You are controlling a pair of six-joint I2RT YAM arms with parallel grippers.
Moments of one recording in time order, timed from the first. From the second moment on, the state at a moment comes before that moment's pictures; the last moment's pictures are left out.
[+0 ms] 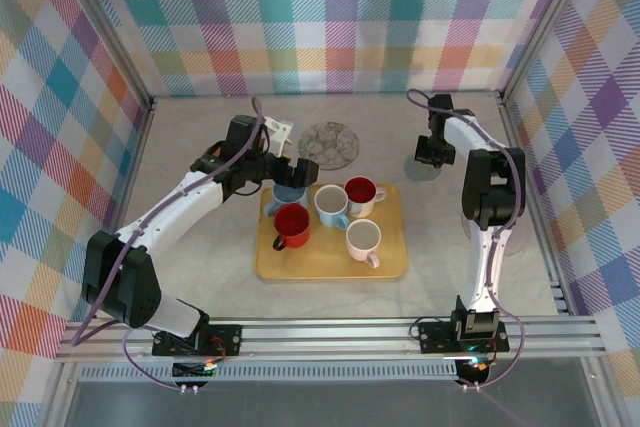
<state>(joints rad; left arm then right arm) -0.44 1.47 1.17 -0.39 0.42 -0.16 0.06 2.19 1.71 -0.84 0.04 0.29</state>
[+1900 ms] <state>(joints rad) -0.44 1.54 1.23 -0.48 0.35 -0.10 0.19 2.53 2.26 -0.93 -0.18 0.44</state>
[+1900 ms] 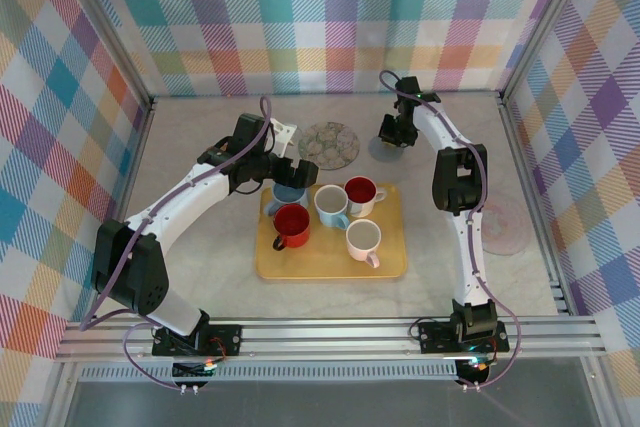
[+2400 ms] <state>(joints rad) -0.44 1.51 1.23 -0.50 0.31 -0.10 0.19 2.51 2.27 -0.98 -0.18 0.42</state>
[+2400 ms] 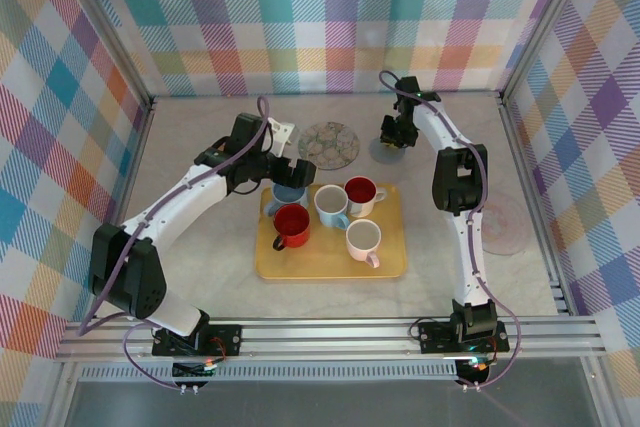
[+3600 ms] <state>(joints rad) -0.53 1.40 1.34 -0.54 0.38 -0.02 0.19 1.49 1.54 -1.03 0.03 0.29</state>
